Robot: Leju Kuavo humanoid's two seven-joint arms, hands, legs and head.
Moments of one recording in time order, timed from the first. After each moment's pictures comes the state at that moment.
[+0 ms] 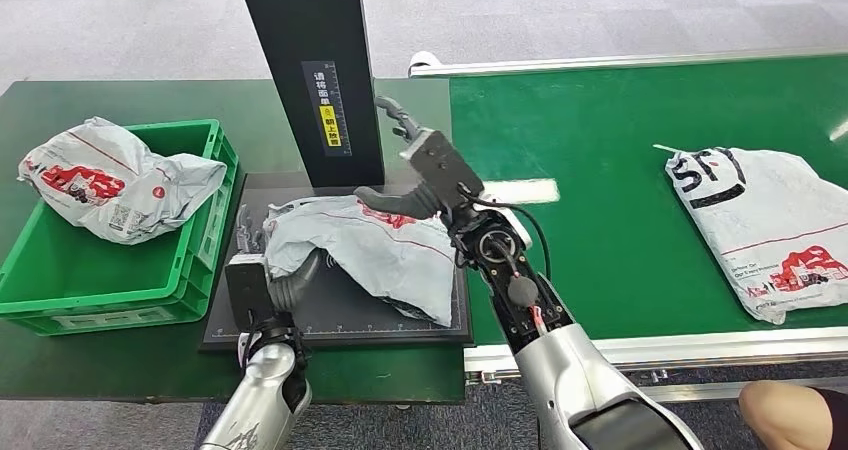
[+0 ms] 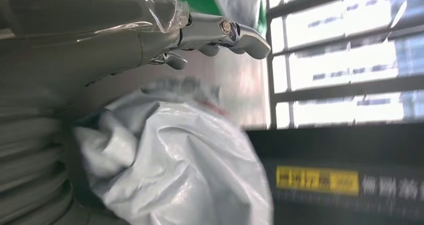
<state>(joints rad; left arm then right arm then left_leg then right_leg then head) -0.34 -0.24 -0.17 -0.98 0.01 0.55 -0.65 -0.76 0.29 0.34 -0.80 0.30 0.09 -0.38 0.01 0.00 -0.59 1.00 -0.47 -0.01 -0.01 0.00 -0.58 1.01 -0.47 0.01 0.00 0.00</state>
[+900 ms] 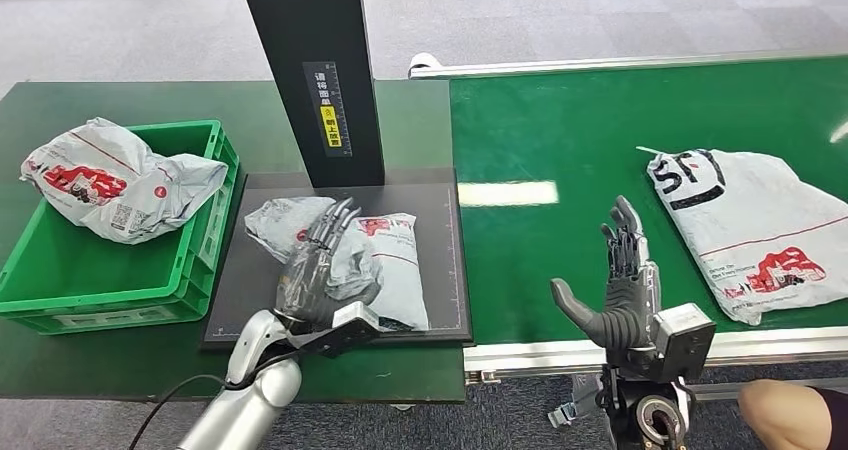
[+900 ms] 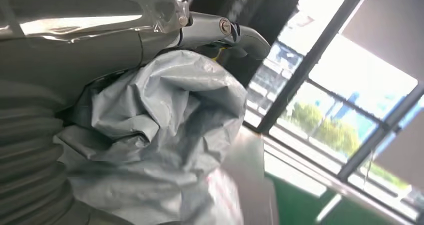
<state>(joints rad) -0.33 -0.10 -0.38 -1.08 -0.84 0.36 -0.47 -0.04 0.09 -0.01 -1.55 0.10 0.03 -0.51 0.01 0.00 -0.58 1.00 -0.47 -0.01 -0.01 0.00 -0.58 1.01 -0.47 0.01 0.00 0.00</state>
